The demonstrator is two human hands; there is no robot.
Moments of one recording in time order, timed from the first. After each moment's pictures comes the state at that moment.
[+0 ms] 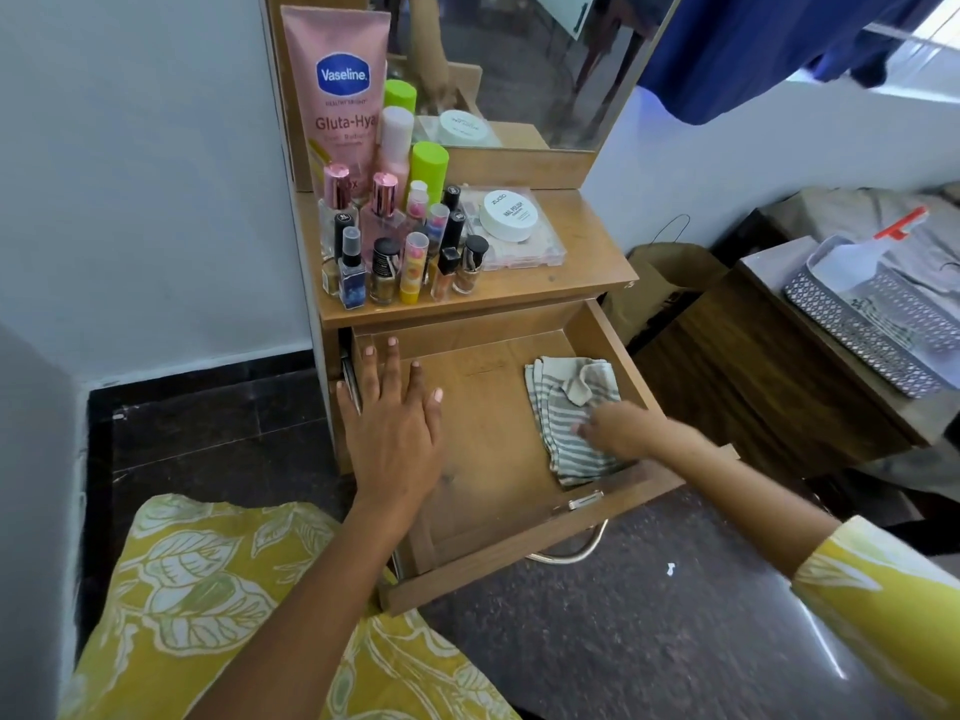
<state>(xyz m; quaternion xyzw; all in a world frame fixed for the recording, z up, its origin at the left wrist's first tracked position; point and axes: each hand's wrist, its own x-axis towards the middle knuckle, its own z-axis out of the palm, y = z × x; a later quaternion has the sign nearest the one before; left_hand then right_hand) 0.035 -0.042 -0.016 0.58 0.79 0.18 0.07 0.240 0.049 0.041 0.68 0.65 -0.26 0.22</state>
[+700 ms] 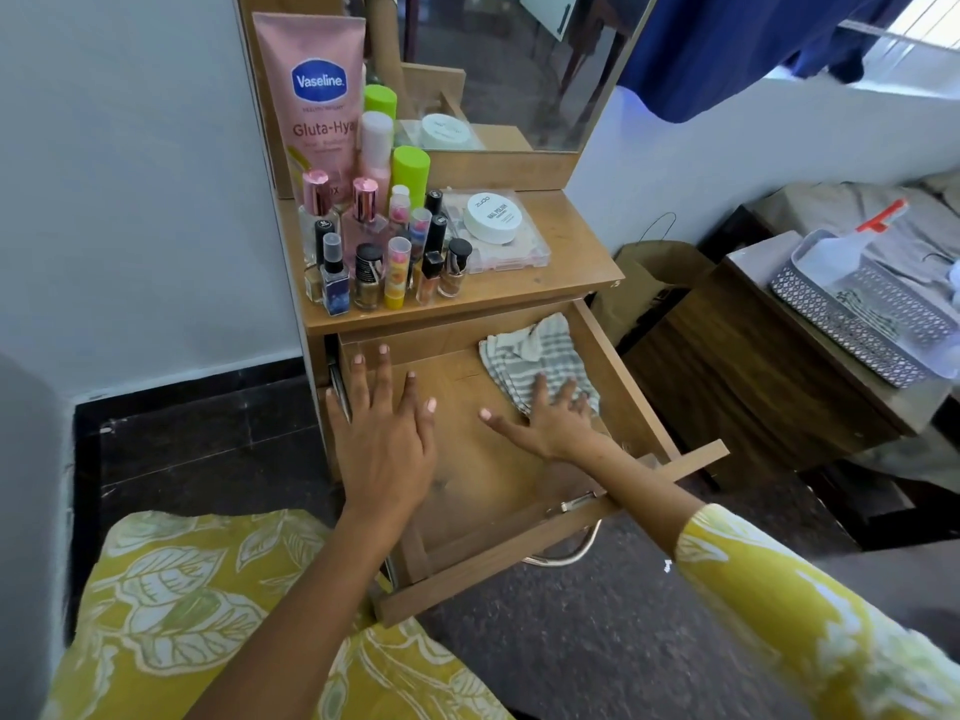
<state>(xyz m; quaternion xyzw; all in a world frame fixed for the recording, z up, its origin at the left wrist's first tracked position) 0.036 -0.043 -0.022 0.60 0.79 0.15 0.05 0.213 0.045 -0.012 0.68 0.67 -0.23 0.18</state>
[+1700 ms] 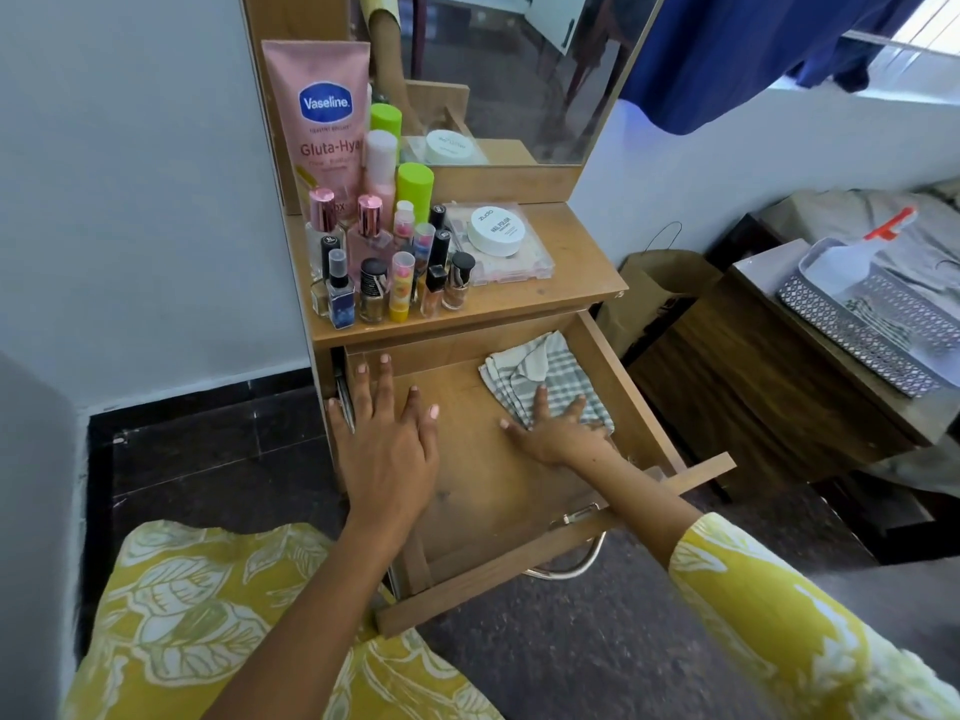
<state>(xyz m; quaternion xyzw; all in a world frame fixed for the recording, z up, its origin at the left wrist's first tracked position) 0.035 -0.041 -0.017 0.58 0.80 0.14 0.06 0.207 0.058 -0.018 0.69 0.64 -0.21 0.26</state>
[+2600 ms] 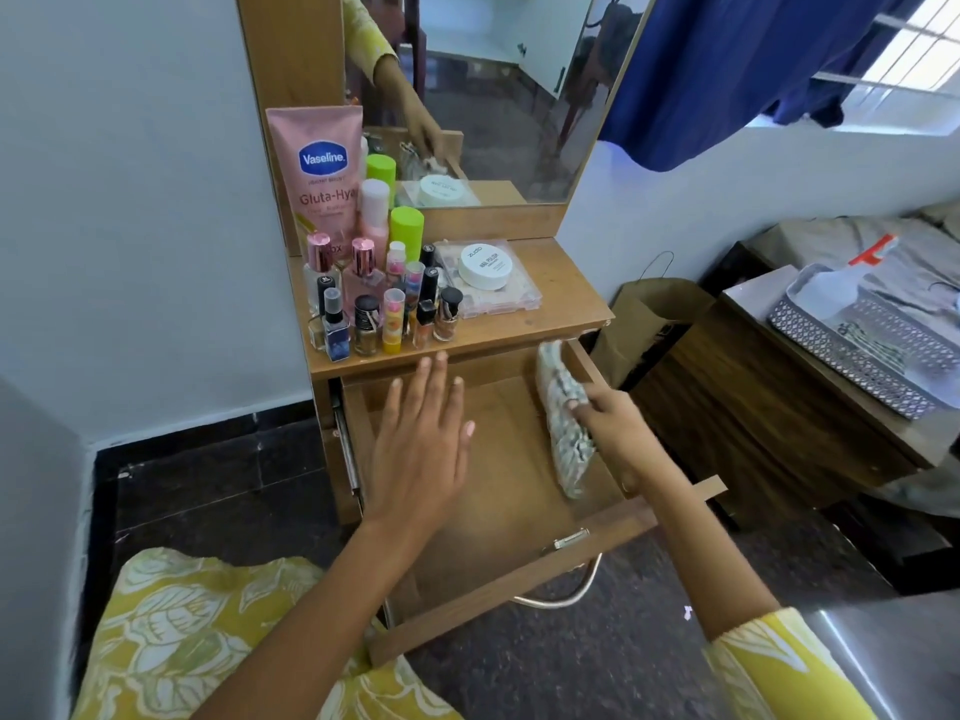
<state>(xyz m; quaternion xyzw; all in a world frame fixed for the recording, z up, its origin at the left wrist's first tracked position) 0.054 -0.031 0.019 0.70 0.68 0.20 -0.04 0.257 0.061 0.041 0.64 0.63 -0.38 -0.22</state>
